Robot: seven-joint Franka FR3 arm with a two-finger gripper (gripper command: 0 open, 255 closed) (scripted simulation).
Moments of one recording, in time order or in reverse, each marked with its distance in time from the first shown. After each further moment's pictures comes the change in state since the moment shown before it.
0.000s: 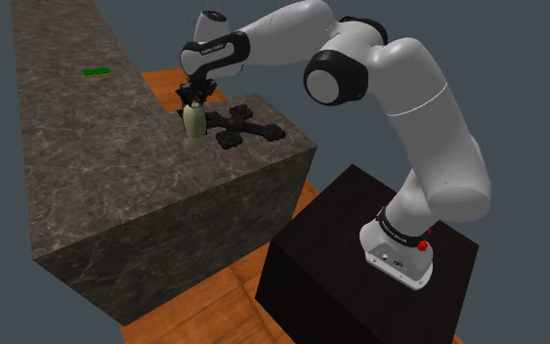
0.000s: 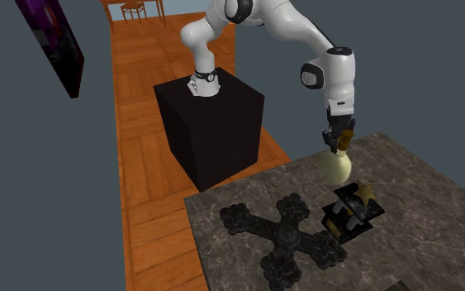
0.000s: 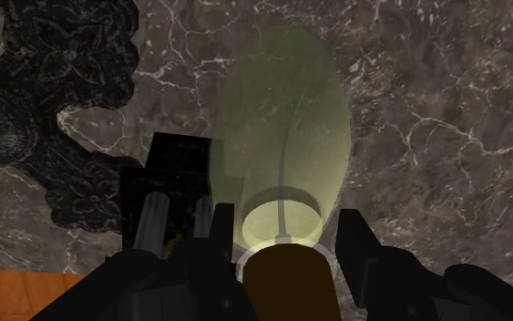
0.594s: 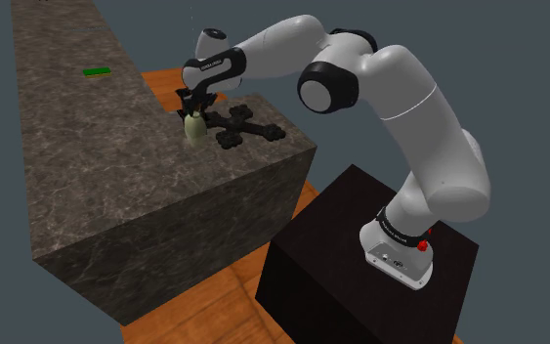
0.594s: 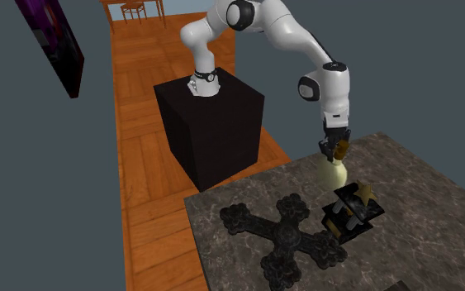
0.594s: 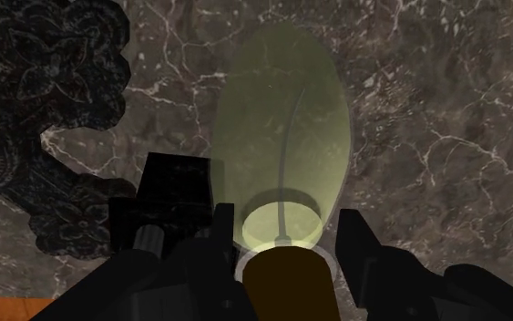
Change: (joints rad) arm -0.015 0.078 0.021 0.018 0.018 0.061 -0.014
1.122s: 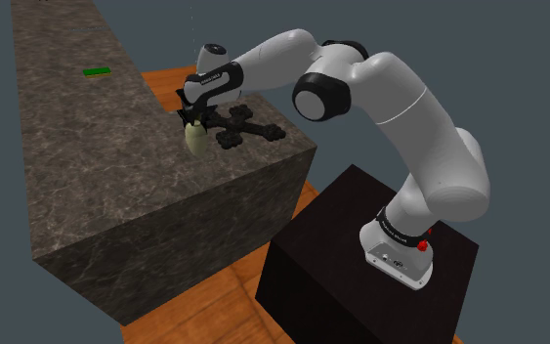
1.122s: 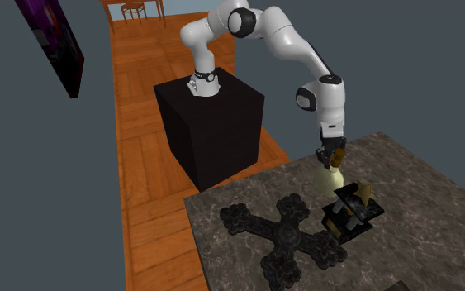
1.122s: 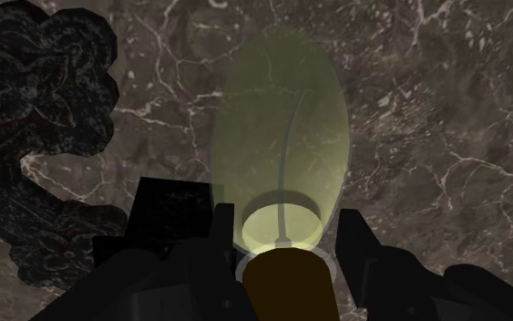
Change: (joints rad) arm -0.011 0.077 0.019 0.026 0.014 0.052 -0.008
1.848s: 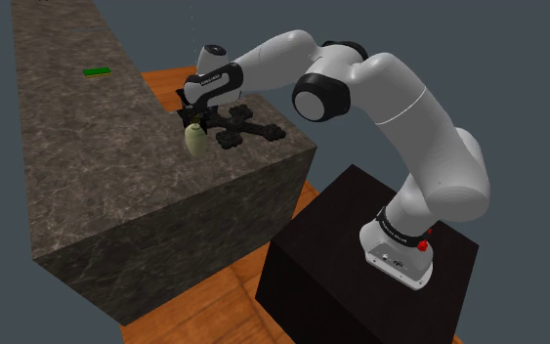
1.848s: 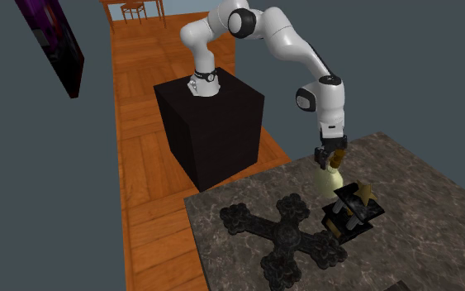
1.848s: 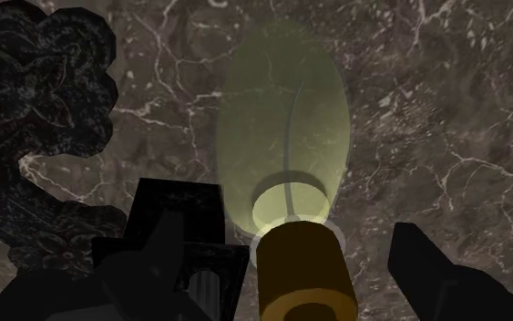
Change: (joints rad) arm -0.001 0.005 0.001 0.003 0.001 0.005 -0.001
